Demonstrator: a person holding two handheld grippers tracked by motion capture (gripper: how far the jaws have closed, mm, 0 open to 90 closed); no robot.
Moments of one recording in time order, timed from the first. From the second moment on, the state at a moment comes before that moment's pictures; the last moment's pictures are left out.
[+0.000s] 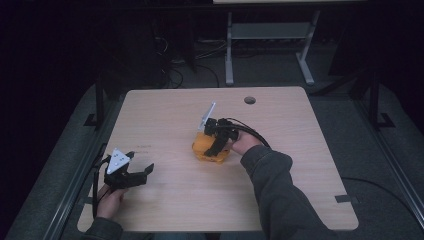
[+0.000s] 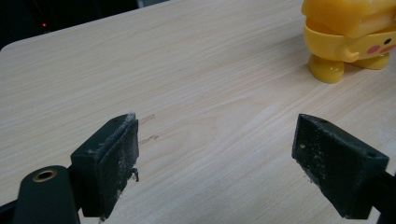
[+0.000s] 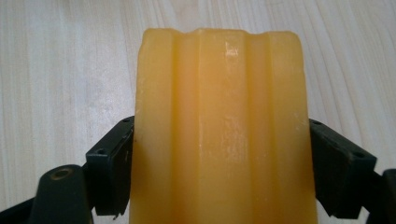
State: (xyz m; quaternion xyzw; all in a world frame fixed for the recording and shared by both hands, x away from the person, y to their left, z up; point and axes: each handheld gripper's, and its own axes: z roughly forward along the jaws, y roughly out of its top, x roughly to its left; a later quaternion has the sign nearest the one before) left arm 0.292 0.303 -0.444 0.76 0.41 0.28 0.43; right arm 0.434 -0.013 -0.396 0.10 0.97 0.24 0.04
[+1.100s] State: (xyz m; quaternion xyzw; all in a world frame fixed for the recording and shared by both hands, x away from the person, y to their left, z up) left arm 0.292 0.302 -0.444 0.76 0.41 0.28 0.42; right arm 0.426 -0.033 -0.386 0.13 0.96 0.26 0.05
